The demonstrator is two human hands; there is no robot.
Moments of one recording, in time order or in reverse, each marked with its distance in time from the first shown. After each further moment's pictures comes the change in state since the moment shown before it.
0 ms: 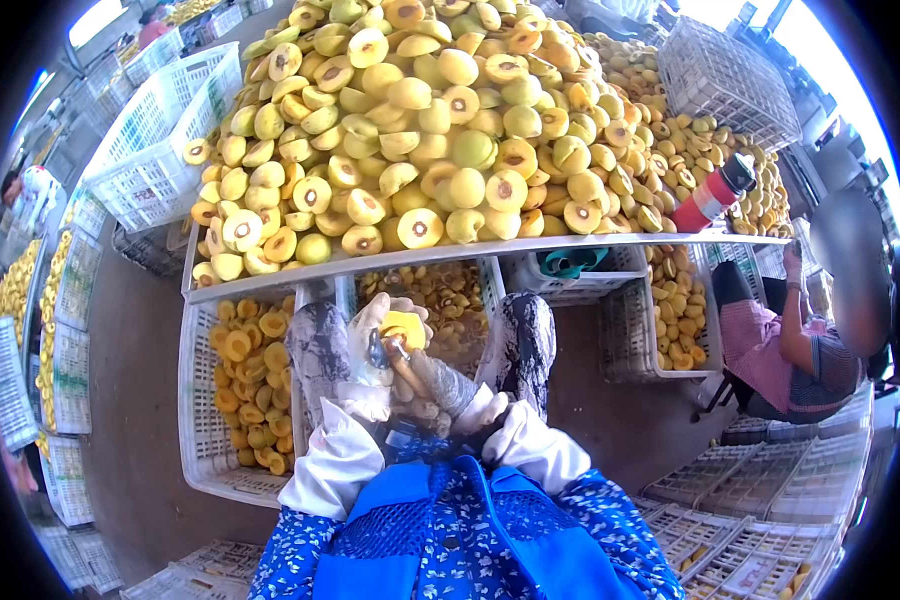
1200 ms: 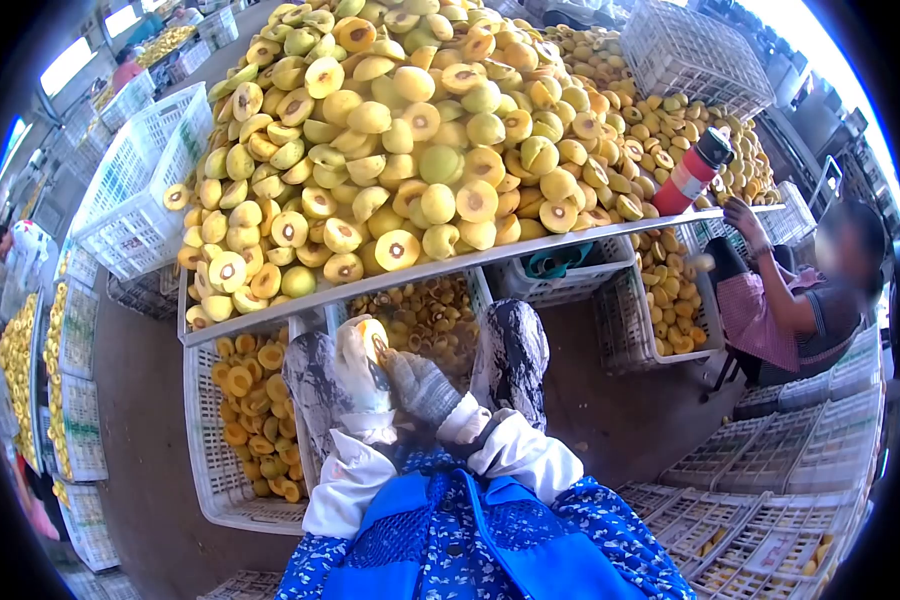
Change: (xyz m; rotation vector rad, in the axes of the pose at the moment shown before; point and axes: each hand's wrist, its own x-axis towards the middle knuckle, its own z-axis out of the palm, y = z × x) left_hand 0.010 -0.025 -0.006 0.717 0.282 0.772; right_hand 0.040 0.014 -0.023 -1.229 0.523 -0.868
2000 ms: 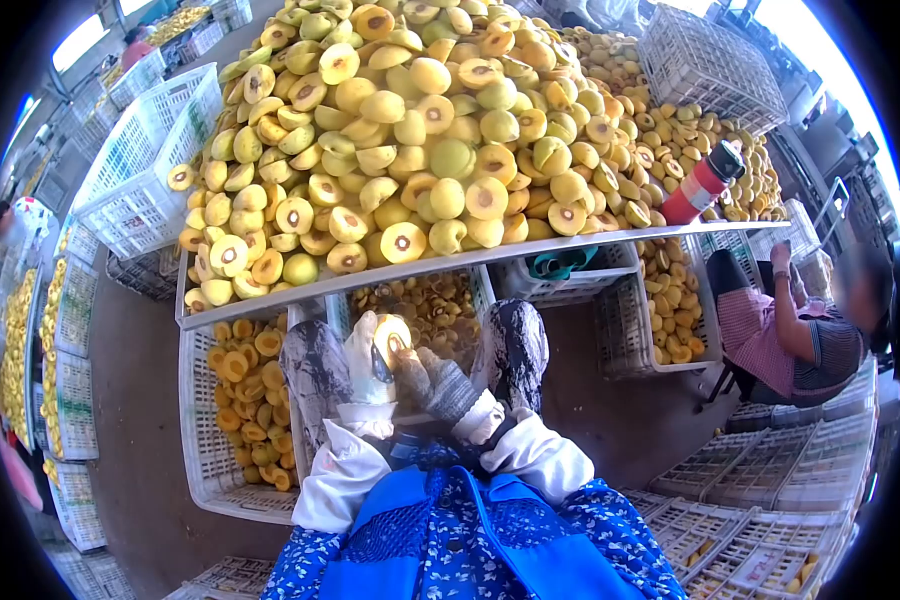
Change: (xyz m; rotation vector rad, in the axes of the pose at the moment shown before) left_hand 0.000 -0.016 0.000 -0.479 -0.142 -0.548; right_hand -0.013 0.005 -0.024 -0.117 -0.039 0.129
